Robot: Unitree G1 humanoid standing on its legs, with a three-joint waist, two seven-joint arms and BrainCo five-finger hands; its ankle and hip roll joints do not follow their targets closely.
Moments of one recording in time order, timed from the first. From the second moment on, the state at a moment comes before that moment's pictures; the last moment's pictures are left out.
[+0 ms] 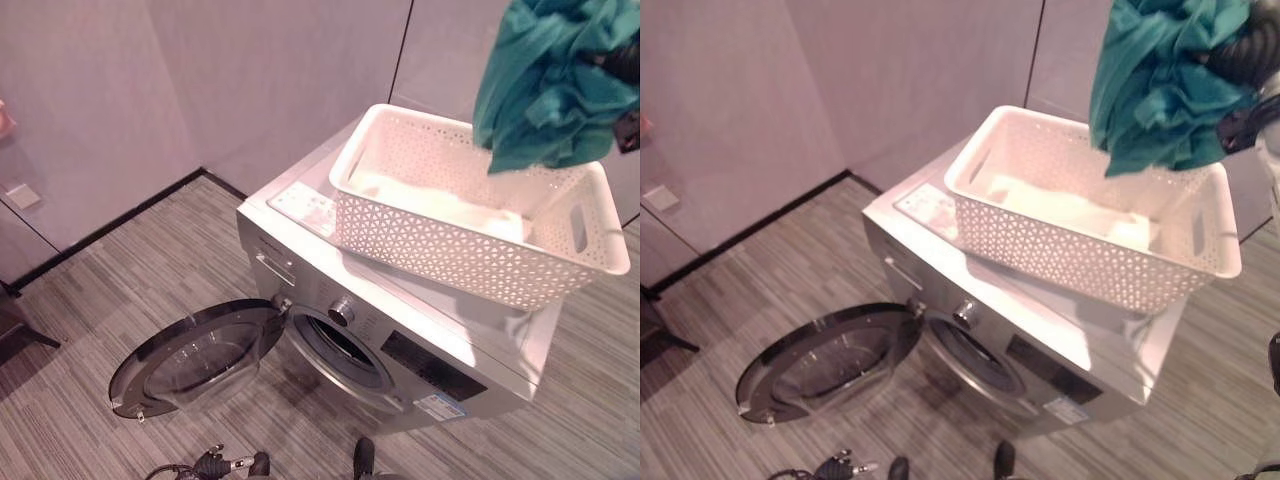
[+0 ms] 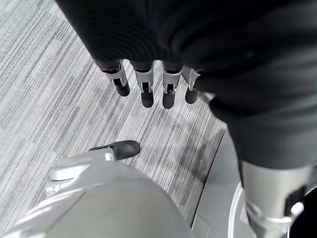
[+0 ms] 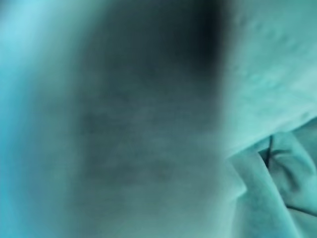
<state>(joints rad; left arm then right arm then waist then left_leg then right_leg) -0.01 0.26 -0.25 1.24 -0.11 -0.08 0.02 -1.27 -1.13 0.51 0.69 0.28 -0.11 -0.13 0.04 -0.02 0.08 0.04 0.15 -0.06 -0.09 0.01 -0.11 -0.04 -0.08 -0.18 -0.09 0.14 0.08</state>
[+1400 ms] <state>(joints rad) 0.09 0.33 -0.04 1.20 -0.04 -0.05 0.05 0.19 -0.51 -0.27 0.27 -0.14 0.07 -0.22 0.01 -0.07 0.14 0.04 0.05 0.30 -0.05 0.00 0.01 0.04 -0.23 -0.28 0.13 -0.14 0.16</state>
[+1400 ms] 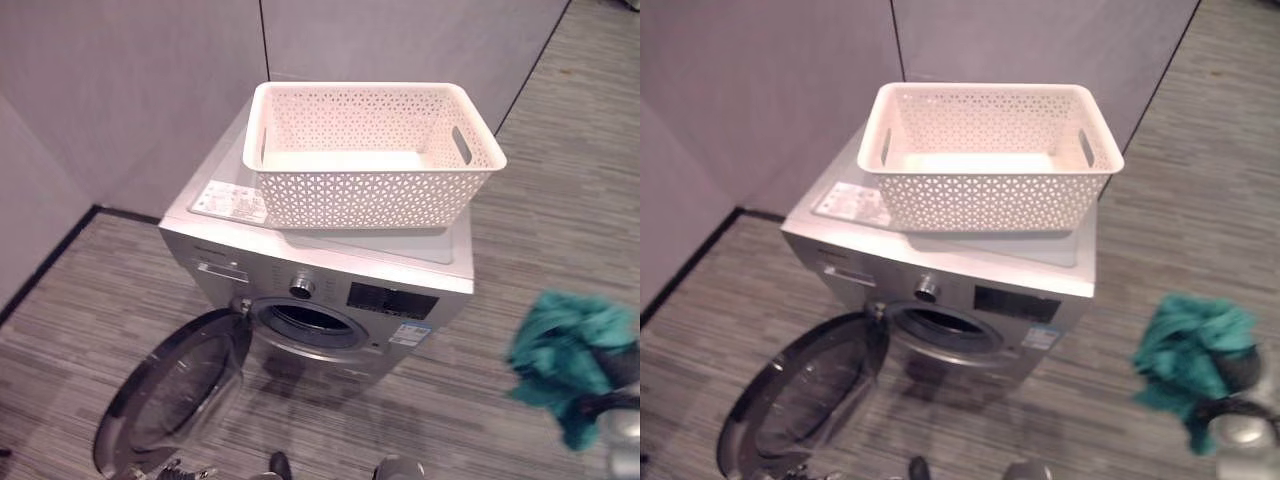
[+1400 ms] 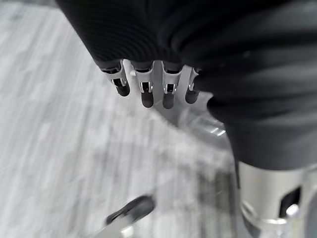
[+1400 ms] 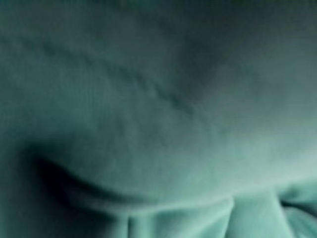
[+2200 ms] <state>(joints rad) -0.04 0.26 -0.30 0.96 -0.19 -0.15 0.18 -0.37 -0.16 0.37 1.00 0.33 -0.07 -0.14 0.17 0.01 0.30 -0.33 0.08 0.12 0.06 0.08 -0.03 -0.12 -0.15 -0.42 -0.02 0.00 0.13</state>
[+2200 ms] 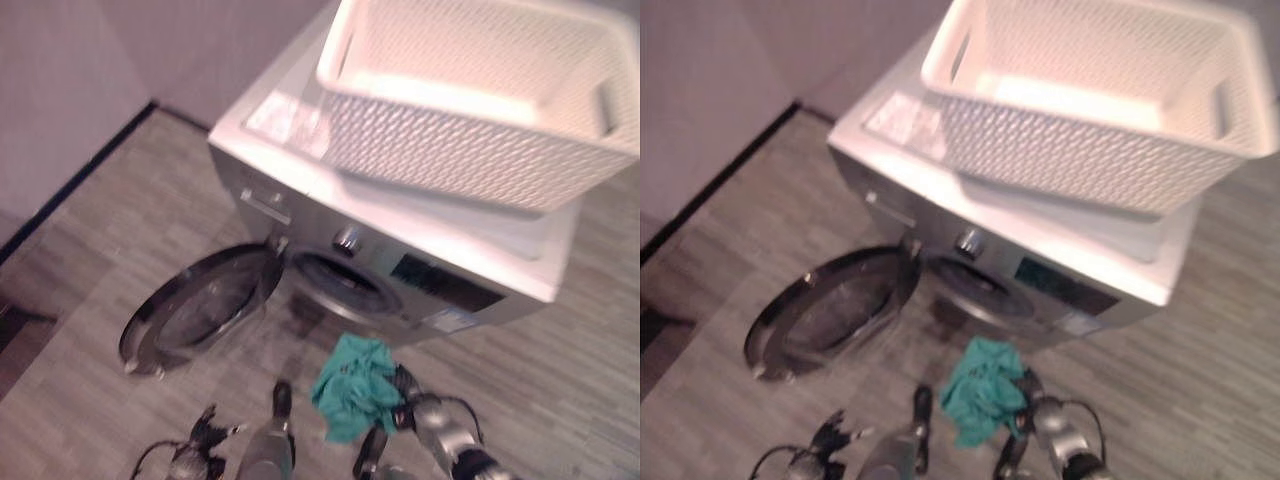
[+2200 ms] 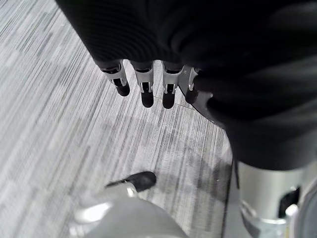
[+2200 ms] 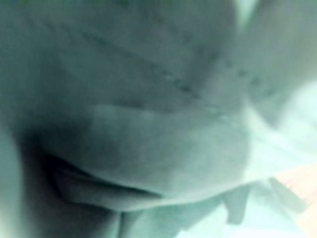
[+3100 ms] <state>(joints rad) -0.17 0.30 -0.52 0.84 -0.25 -0.17 0.22 -1.24 -0.55 -0.15 1.39 0.96 -0.28 -0.44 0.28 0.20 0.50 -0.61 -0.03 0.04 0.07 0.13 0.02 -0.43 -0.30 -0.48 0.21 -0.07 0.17</state>
